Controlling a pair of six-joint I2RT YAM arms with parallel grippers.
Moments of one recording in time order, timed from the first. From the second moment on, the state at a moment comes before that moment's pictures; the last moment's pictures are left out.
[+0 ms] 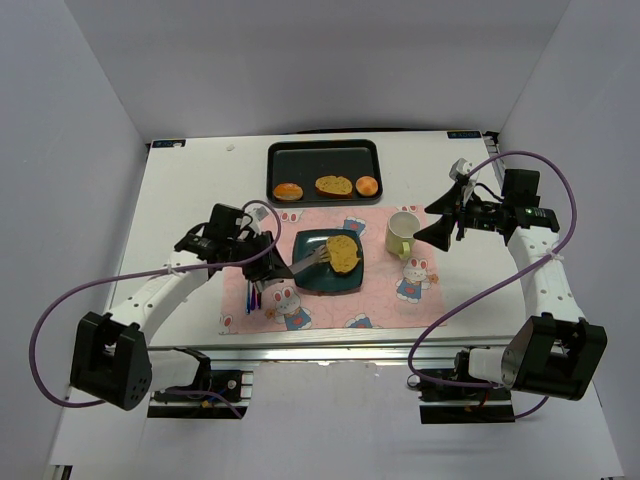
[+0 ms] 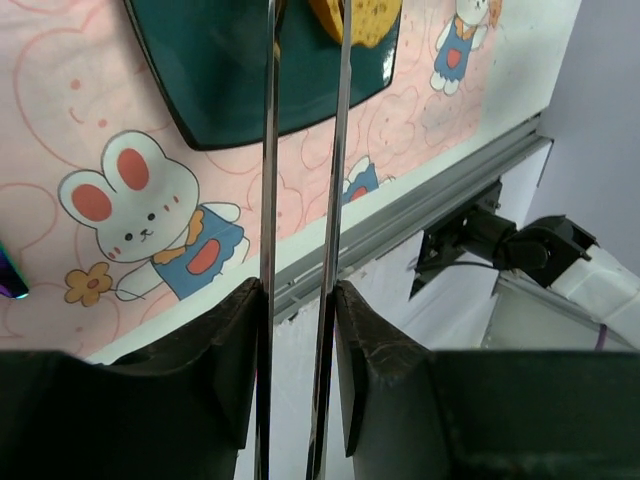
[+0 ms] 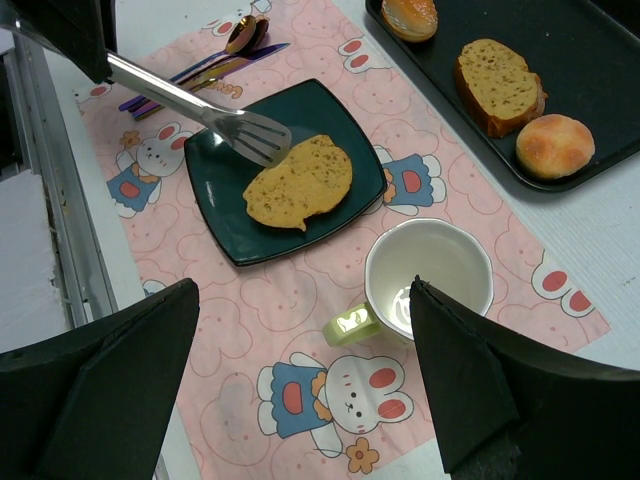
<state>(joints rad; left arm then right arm) -0.36 1.24 0.83 -0.53 0.58 -0.60 -0.12 1.27 1.09 -0.69 -1.19 -0.71</state>
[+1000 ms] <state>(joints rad) -0.34 1.75 1.36 -0.32 0.30 -0.85 -0.12 1.27 1.08 -0.69 -1.21 -0.72</state>
